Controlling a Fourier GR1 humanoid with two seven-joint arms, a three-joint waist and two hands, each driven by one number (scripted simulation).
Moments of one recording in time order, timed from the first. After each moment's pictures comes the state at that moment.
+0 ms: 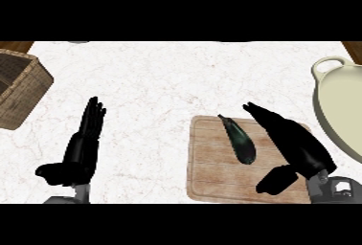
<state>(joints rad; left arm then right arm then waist) -0.01 0.16 -0.19 -1.57 0.13 0.29 -0.14 -0.21 -0.42 0.34 -1.85 0.46 0.38 0.58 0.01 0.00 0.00</state>
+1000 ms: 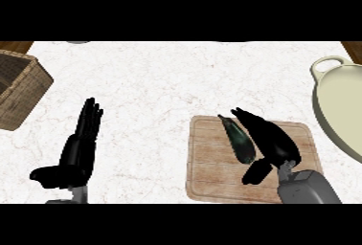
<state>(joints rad) 0.01 0.11 -0.12 -1.60 0.07 0.22 -0.13 -0.21 -0.23 0.30 -1.60 0.71 0.39 0.41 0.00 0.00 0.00</state>
